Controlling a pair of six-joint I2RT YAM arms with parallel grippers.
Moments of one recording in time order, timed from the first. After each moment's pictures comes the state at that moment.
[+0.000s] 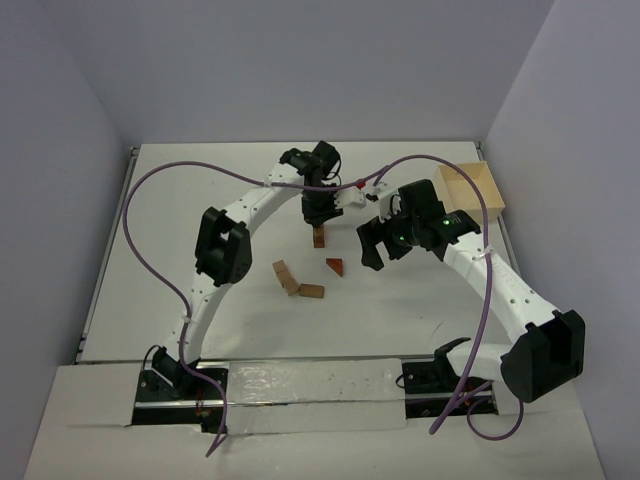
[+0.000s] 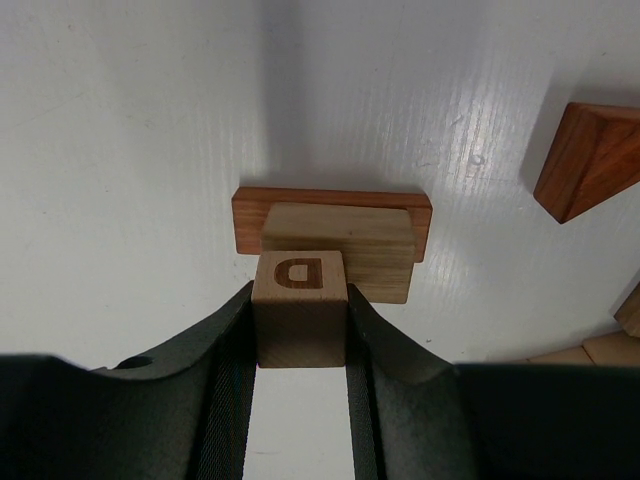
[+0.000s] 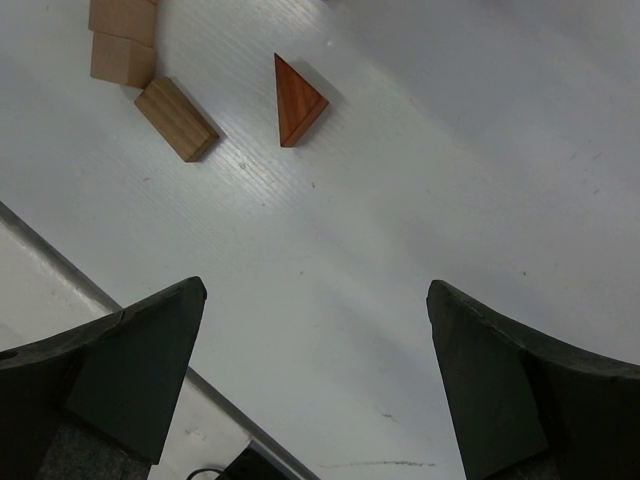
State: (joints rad) left arm -0.67 2.44 2.33 -1.17 0.21 0.88; right arm 0.39 1.22 1.05 -0.76 -0.31 -0.13
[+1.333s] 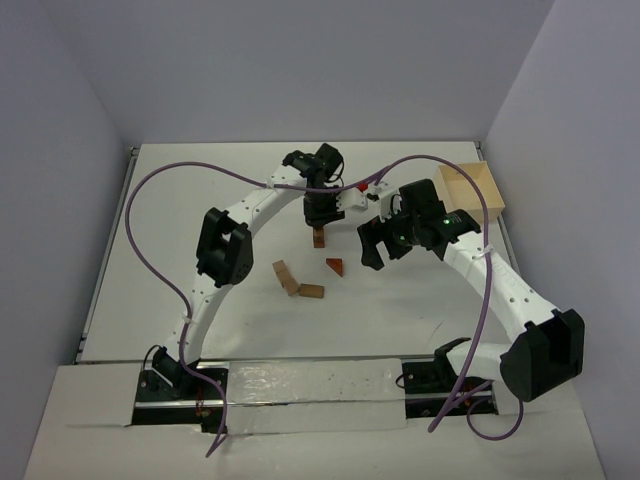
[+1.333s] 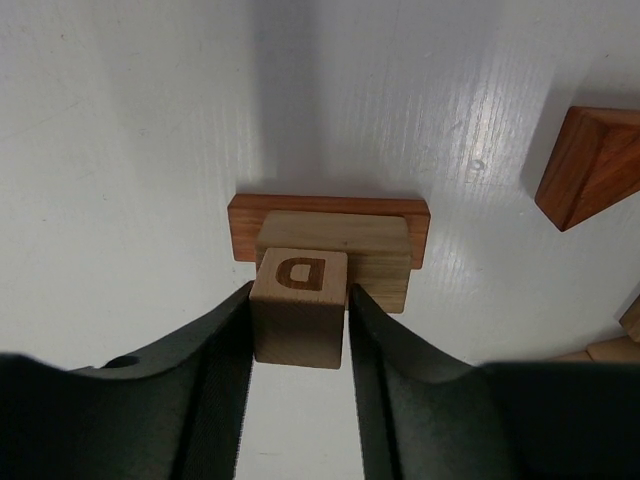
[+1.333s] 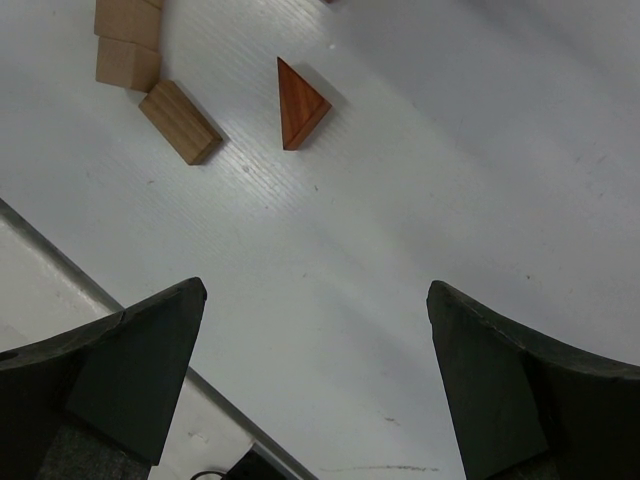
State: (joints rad) left arm -0.69 2.44 2.32 -1.16 0.19 0.88; right arm 0.38 1.23 1.05 -0.76 -0.32 -0.13
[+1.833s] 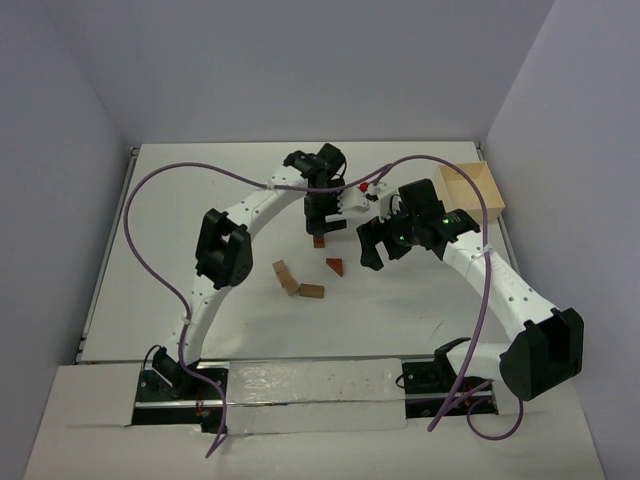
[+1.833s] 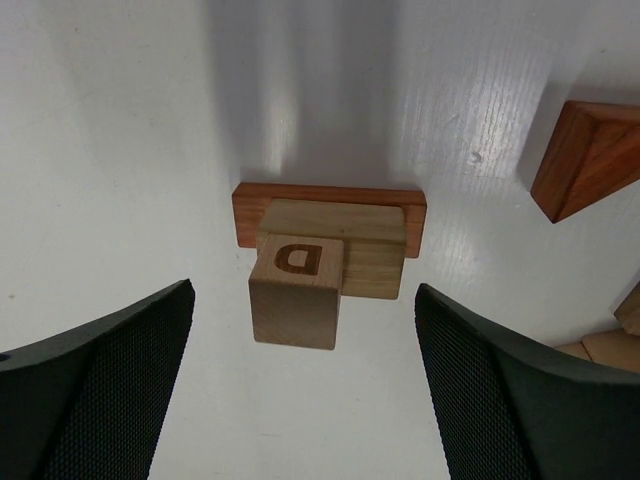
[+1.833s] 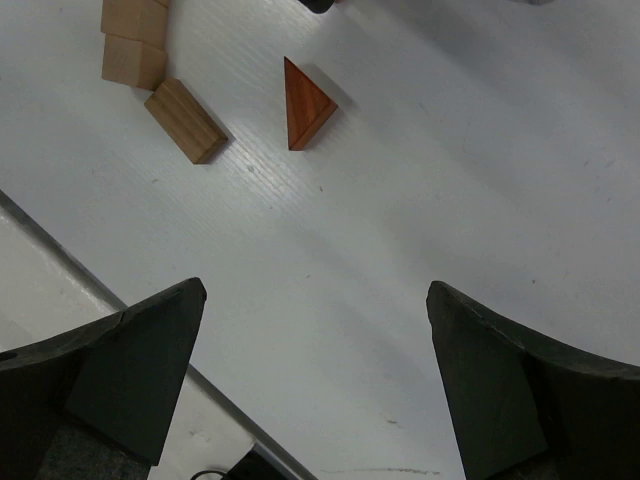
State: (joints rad) left arm -0.70 2.41 2.31 -1.16 0.15 0.87; right arm 0.38 1.23 1.05 -0.76 -0.34 -0.14
